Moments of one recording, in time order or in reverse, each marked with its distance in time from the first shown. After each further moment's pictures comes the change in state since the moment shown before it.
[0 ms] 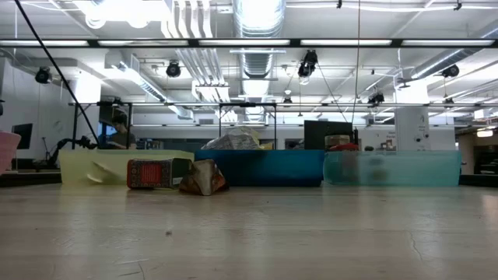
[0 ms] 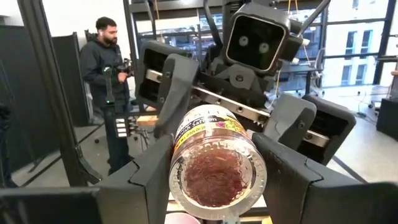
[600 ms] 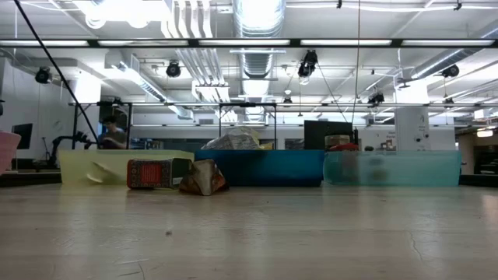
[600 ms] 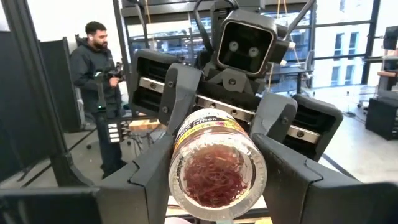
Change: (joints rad) left arm 0.001 0.000 0.002 0.004 -0.029 0.022; right arm 0.002 -0.004 0.001 0.006 0.027 0.011
